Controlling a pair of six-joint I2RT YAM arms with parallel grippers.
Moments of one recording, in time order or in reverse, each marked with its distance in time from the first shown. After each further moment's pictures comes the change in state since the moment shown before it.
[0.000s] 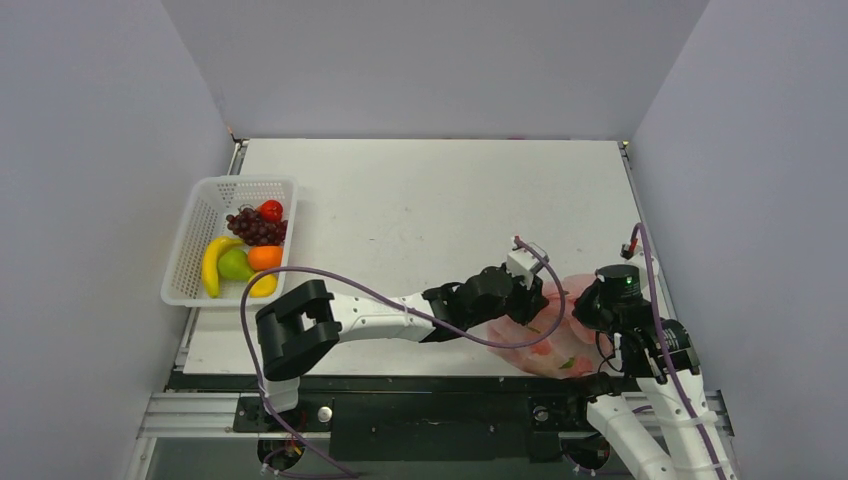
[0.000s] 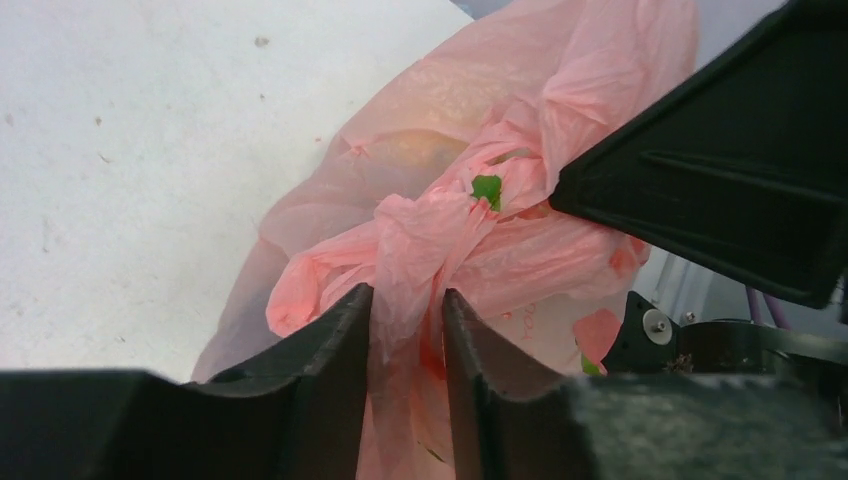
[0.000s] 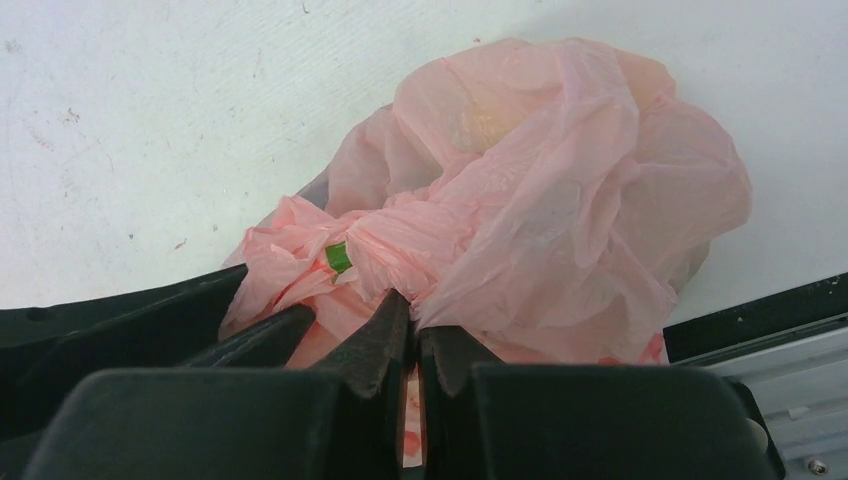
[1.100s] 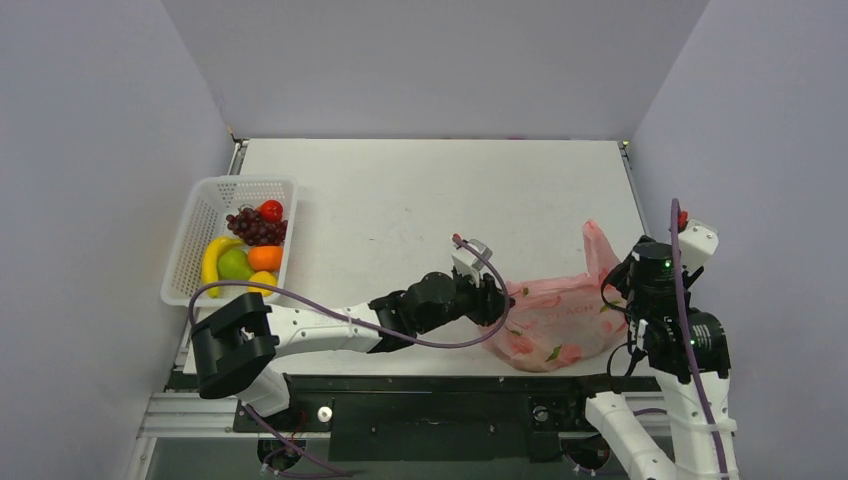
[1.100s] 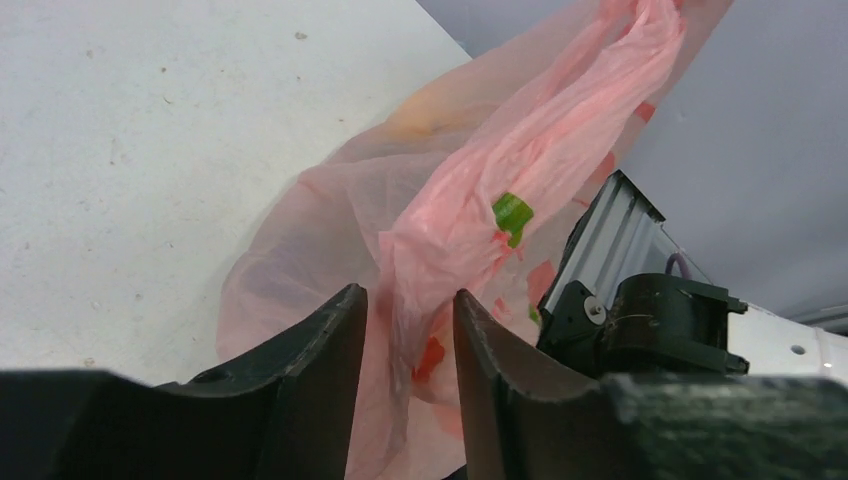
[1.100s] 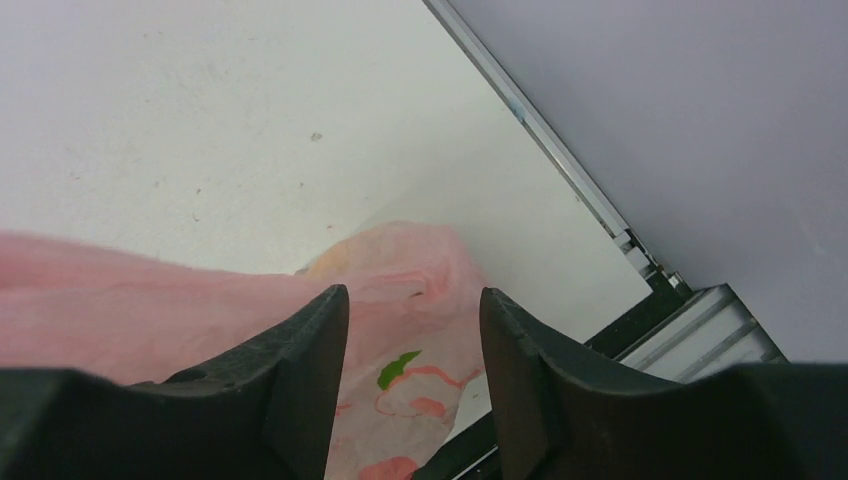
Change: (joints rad) left arm 0.048 -0.299 -0.358 0.132 -0.002 -0.150; right arm -0.126 0.106 0.277 -0.032 0.352 -0.203
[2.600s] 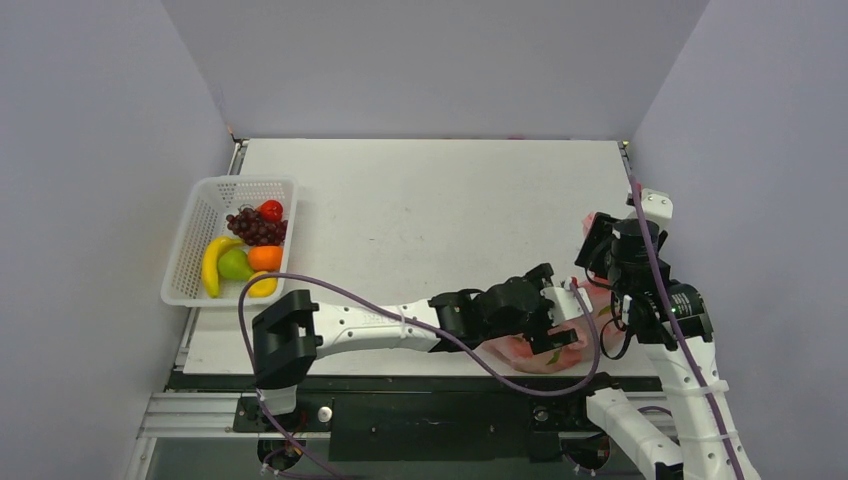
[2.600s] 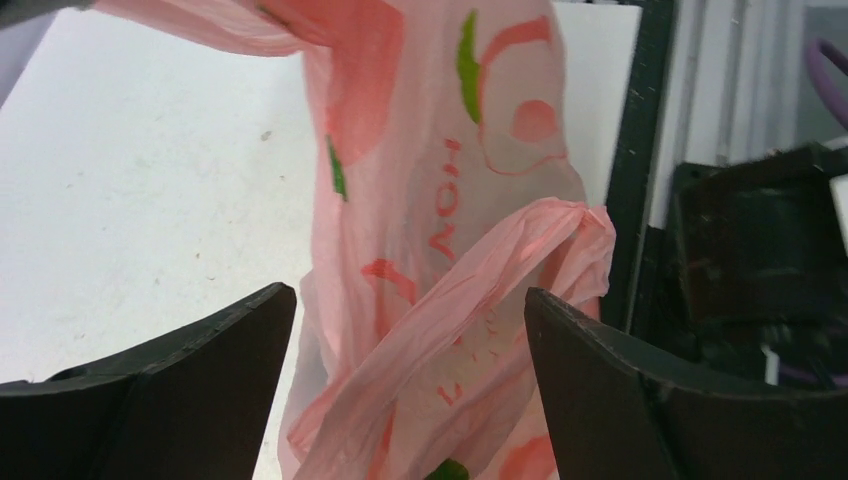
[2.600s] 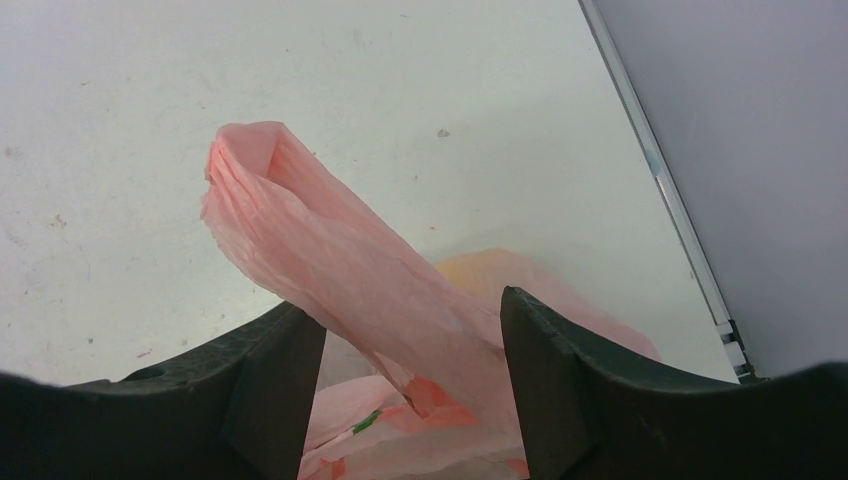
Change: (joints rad) left arm -0.164 0.290 0.564 -0.427 -0.018 0.684; right arm 0.093 0.085 -0.001 0.171 -0.208 -0.134
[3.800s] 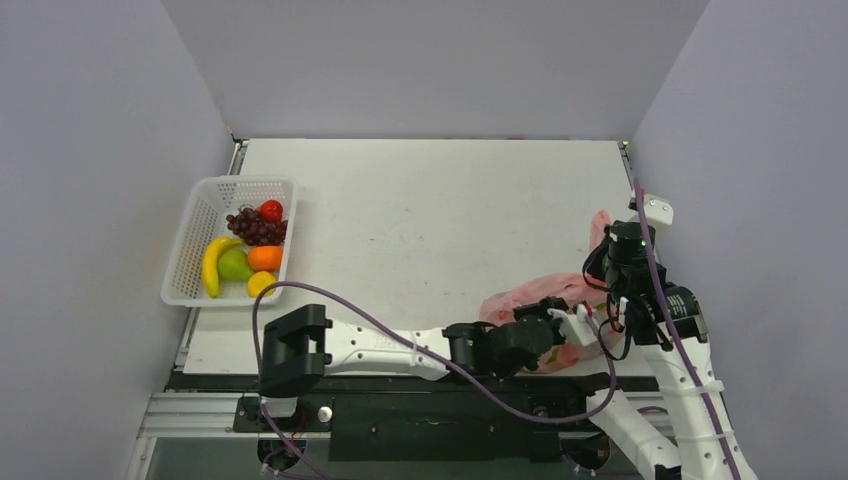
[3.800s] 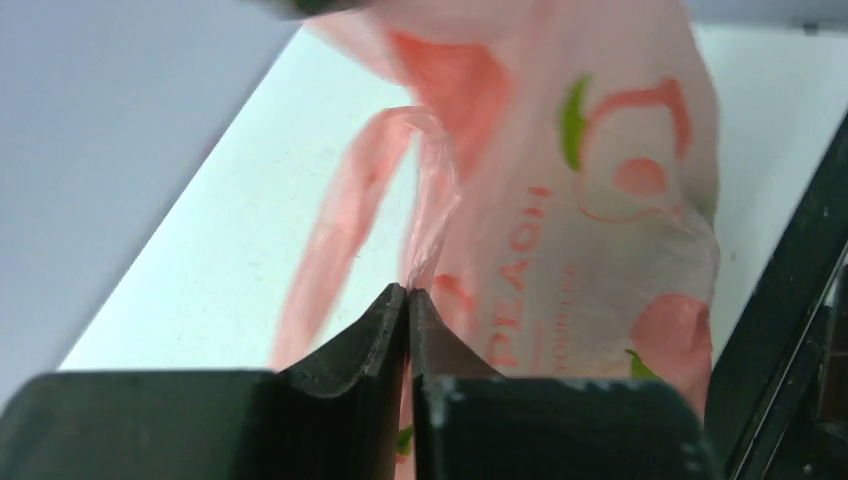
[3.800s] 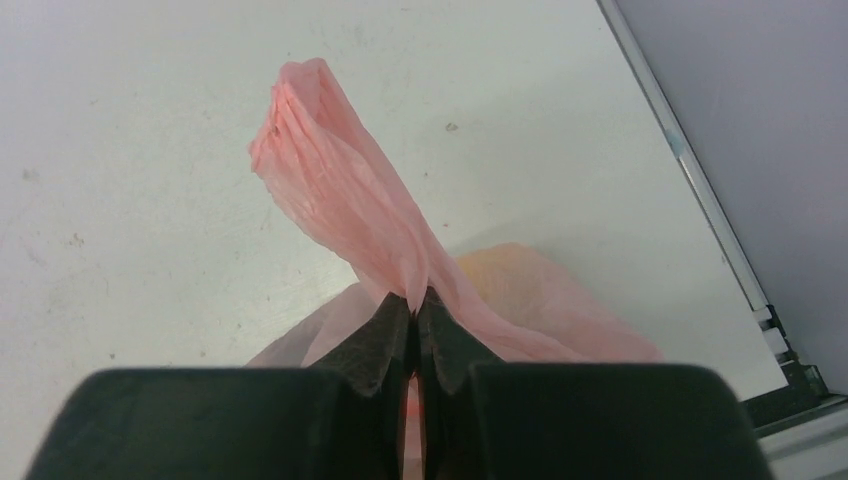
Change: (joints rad) left arm -0.139 0.050 0.007 0.112 -0.456 0.229; right arm -0.003 -0.006 -0.050 0.034 -0.007 0.060
